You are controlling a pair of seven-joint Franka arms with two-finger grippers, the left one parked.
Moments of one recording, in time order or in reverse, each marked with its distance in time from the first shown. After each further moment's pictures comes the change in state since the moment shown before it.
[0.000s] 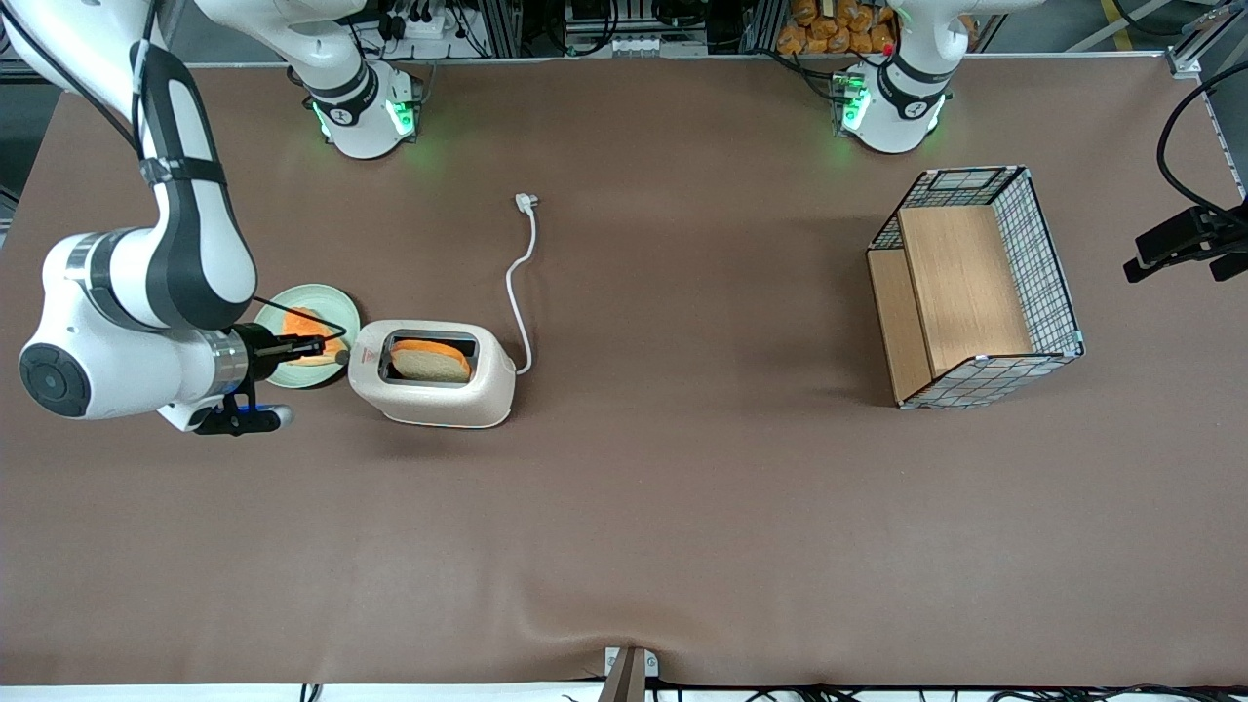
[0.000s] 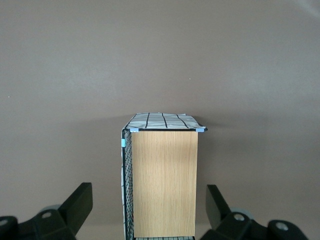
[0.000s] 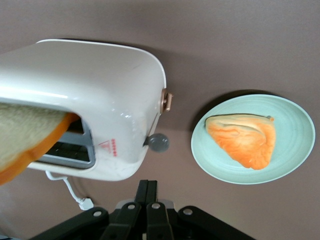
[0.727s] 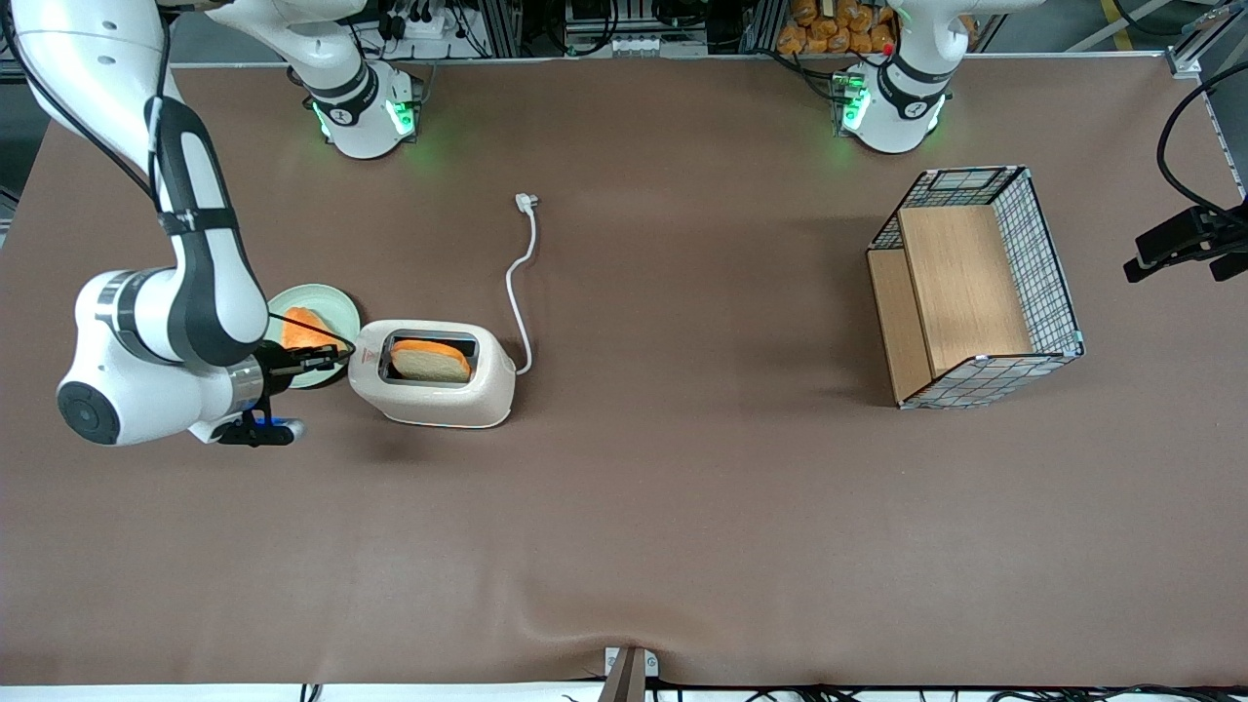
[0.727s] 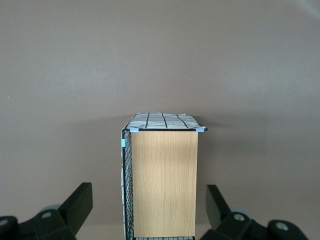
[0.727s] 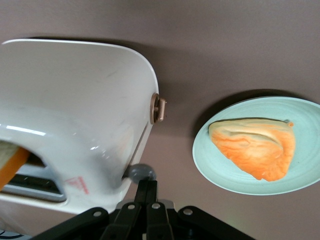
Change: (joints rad) arm -0.021 0.098 0.000 -0.002 0.040 0.014 -0.001
